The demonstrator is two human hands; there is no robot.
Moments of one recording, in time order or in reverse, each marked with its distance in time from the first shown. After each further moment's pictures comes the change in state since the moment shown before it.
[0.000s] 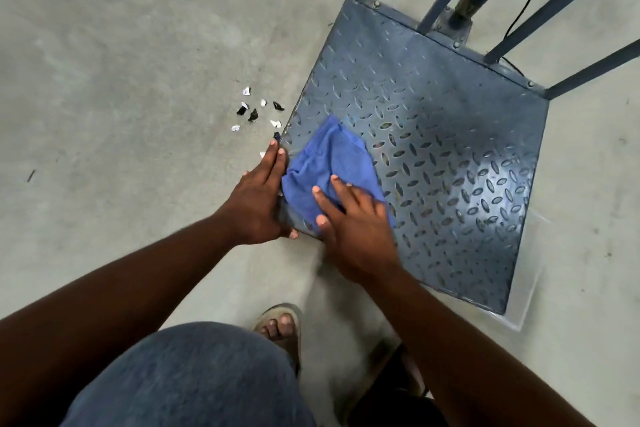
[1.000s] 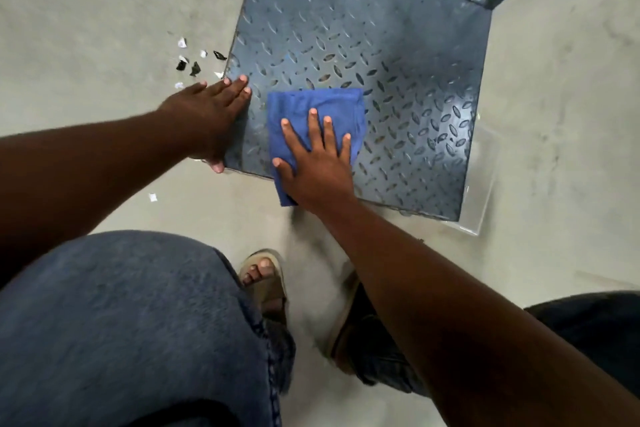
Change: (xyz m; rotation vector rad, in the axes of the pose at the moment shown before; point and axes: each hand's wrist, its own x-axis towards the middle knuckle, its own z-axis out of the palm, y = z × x) left_hand 0.018 0.050 -0.064 0.879 -0.303 0.101; right_hand -0.010 -0.002 0.024 0.029 0.027 0.271
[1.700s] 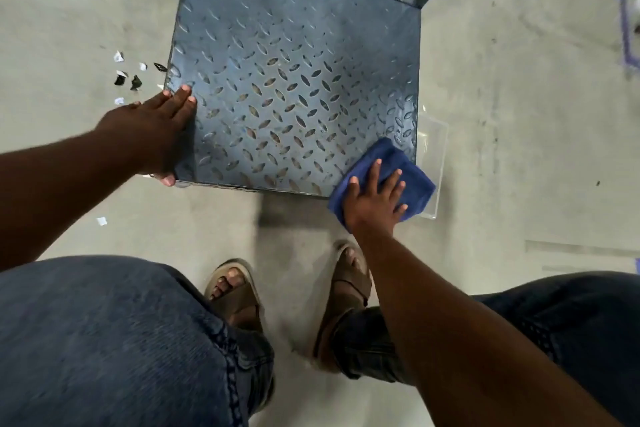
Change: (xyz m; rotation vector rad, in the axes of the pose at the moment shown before) left_hand 0.005 0.002 0.007 0.022 -0.018 -0.028; right_hand -0.087 0.121 -0.002 0.302 -0.114 0.814
